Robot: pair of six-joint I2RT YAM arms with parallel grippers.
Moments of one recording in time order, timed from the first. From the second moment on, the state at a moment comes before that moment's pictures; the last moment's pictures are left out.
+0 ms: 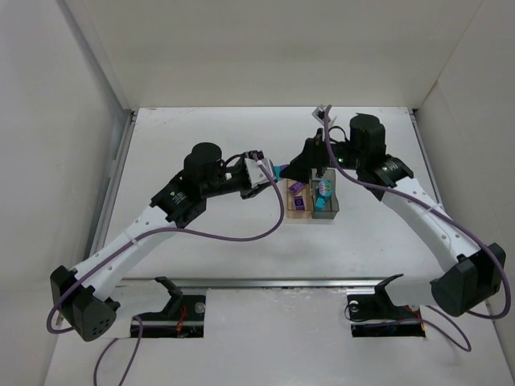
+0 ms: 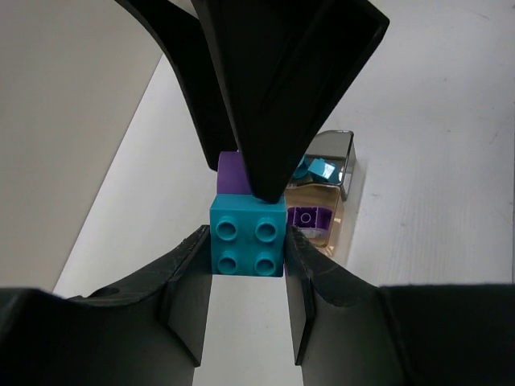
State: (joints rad) left arm -0.70 1.13 1.09 -0.19 0.49 0.49; right arm 0.45 1.30 1.23 -0.23 -0.76 0.33
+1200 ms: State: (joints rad) left arm -0.71 1.10 1.07 -0.18 0.42 0.51; right arm 0.42 1.57 1.15 -0.32 -0.30 0.43
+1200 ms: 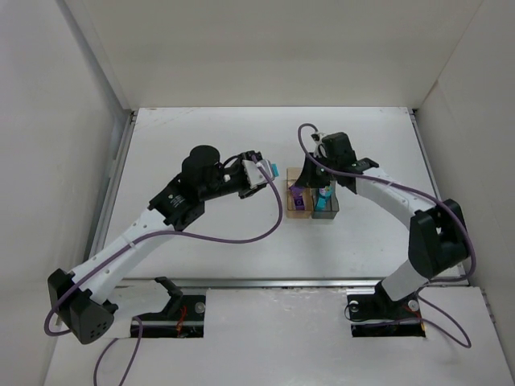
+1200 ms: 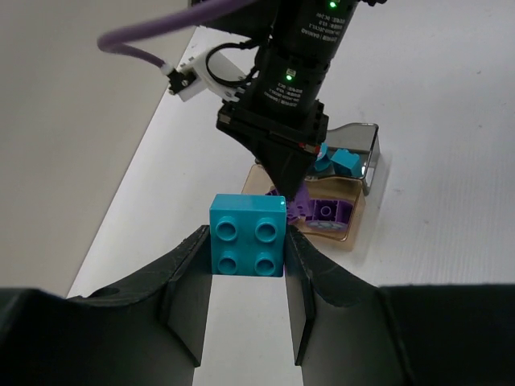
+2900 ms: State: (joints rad) left arm -0.83 2.09 1.61 -0.11 0.46 0.40; right arm 0.25 0.97 1.17 -0.67 0.13 0.37
